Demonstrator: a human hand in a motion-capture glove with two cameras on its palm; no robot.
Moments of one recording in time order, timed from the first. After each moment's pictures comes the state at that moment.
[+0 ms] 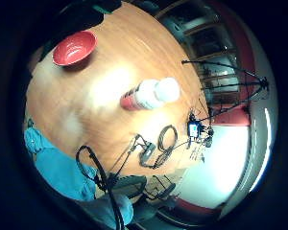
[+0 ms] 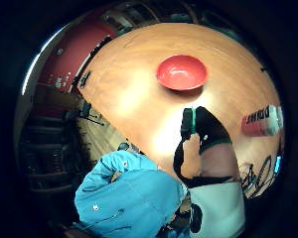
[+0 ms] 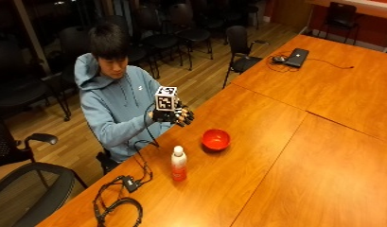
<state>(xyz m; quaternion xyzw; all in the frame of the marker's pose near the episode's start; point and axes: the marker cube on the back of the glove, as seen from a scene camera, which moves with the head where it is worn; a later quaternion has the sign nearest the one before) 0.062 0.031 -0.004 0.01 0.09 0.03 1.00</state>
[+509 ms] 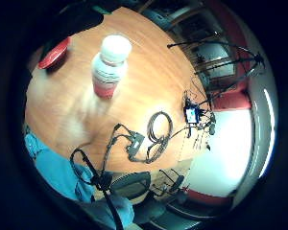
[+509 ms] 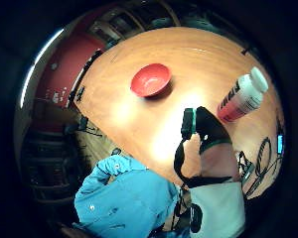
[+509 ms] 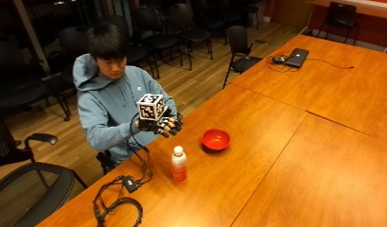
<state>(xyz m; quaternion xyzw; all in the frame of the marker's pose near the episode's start) 0.127 0.079 -0.006 0.05 0.02 0.14 0.99</state>
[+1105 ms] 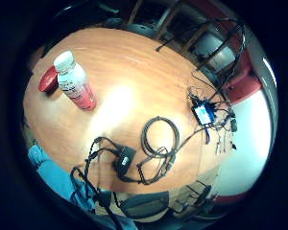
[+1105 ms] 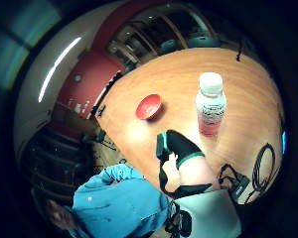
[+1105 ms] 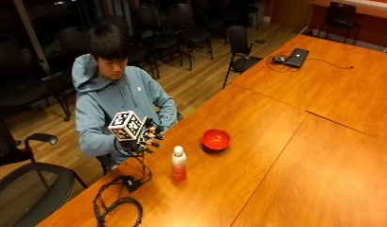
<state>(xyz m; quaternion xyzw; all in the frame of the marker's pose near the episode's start) 0.228 0.136 0.003 0.19 -0.09 0.13 0.97</state>
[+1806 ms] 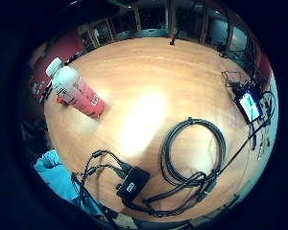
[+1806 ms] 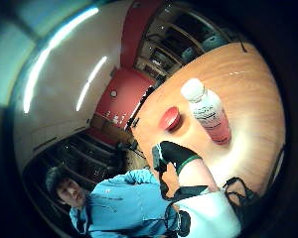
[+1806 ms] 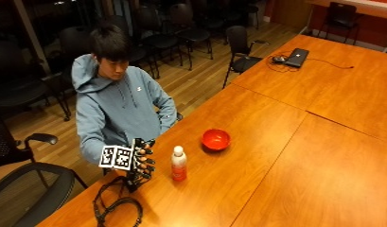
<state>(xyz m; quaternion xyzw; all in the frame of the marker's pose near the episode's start) 0.279 0.146 0.074 0.29 -0.28 0.13 0.90</state>
